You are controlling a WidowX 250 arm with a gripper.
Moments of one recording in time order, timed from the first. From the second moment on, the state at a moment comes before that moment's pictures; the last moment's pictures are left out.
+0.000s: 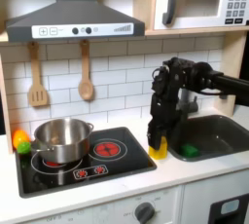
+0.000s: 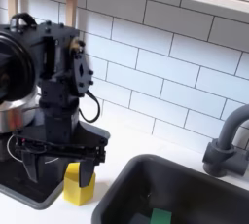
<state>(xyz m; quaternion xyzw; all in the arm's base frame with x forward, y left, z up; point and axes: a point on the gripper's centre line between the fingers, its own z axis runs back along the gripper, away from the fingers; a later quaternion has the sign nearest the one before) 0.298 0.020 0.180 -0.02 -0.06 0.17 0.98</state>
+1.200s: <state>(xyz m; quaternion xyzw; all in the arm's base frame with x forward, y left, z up) 0.320 0.012 0.179 -0.02 -0.07 0.16 0.98</state>
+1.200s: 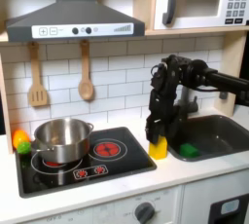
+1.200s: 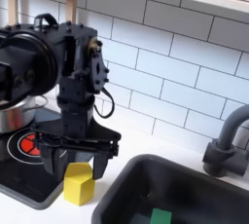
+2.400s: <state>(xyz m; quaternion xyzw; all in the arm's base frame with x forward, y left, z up) 0.317 0.014 0.171 -0.01 -0.06 0.17 0.98</state>
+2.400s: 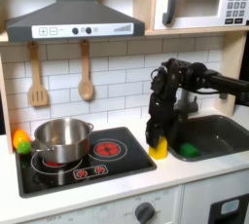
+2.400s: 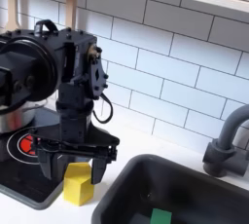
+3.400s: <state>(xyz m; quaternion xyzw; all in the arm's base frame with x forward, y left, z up) 0.317 0.014 0.156 0.01 -0.06 0.20 0.98</state>
